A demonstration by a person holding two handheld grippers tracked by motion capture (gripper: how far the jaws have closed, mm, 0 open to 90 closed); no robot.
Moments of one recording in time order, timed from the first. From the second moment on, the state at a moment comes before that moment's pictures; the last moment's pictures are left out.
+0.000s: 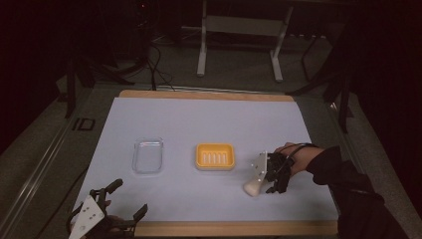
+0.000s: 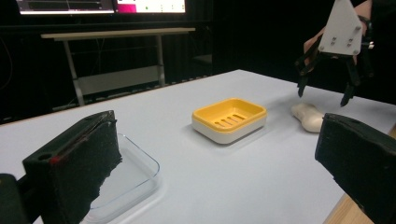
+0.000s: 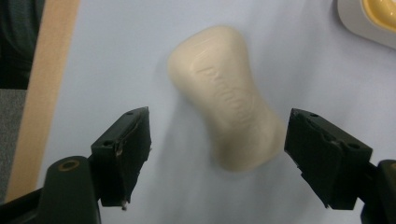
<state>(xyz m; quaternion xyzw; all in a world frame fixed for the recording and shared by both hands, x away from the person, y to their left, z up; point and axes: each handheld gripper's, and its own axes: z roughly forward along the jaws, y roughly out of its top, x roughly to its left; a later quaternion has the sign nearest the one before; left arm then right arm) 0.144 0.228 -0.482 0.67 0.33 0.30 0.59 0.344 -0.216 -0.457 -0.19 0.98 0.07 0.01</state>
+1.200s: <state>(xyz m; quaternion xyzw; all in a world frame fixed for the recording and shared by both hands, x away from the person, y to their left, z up) 0.144 0.227 -0.485 0.67 0.33 0.29 0.60 0.358 -0.196 -0.496 -0.19 0.98 0.04 -0.04</state>
